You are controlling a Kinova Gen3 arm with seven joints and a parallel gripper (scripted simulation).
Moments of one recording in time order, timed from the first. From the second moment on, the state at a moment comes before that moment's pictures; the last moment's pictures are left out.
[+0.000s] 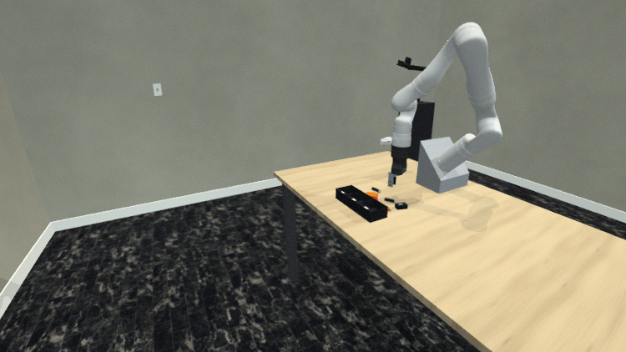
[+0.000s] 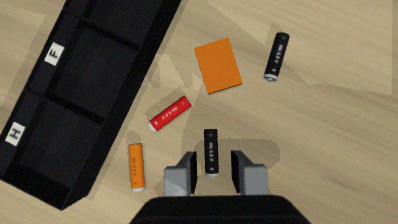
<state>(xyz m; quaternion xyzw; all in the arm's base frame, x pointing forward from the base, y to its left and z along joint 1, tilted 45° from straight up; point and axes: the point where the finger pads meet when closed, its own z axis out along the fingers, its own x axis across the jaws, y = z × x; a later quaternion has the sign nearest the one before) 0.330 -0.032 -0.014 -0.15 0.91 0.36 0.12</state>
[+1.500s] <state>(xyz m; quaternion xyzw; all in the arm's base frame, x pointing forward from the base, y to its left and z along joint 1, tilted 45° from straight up) 0.339 -0.003 -0.041 -0.15 0.91 0.36 0.13</state>
